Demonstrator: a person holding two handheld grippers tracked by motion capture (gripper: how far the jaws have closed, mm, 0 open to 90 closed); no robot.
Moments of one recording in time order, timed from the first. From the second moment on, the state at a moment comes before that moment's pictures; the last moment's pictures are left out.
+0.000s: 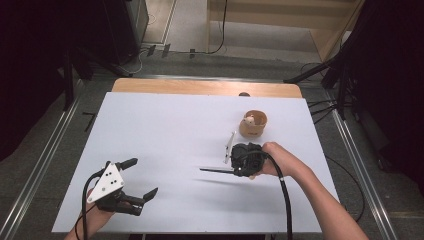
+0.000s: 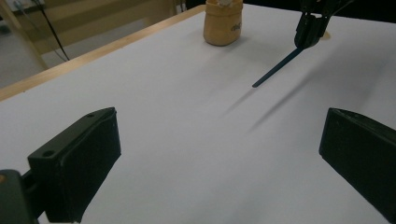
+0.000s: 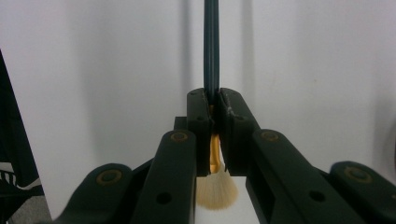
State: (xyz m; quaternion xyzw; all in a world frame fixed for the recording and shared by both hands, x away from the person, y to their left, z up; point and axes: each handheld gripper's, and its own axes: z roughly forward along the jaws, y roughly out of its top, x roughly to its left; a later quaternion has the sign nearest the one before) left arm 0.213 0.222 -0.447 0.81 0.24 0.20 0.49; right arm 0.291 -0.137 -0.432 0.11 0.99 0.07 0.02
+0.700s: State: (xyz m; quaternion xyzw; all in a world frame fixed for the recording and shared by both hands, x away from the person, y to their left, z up) left arm 0.243 0.166 -0.441 0.90 0.15 0.12 0.39; right arm 0.284 -0.134 -0.428 0.09 0.99 0.08 0.03
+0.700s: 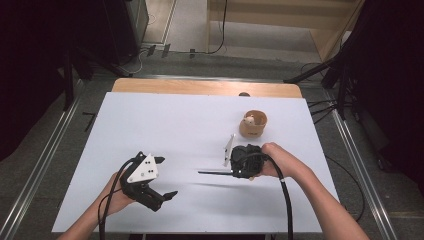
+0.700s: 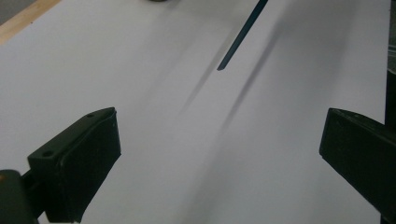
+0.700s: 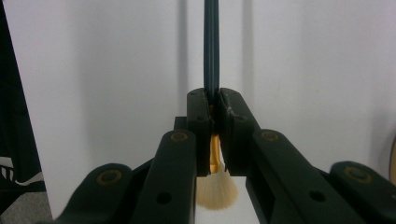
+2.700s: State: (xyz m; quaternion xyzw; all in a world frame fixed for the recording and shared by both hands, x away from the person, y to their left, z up) left arm 0.272 0.089 -0.453 0.95 0.07 0.03 0.30; right arm 0.271 -0.103 -0.416 0.02 1.00 0.07 0.05
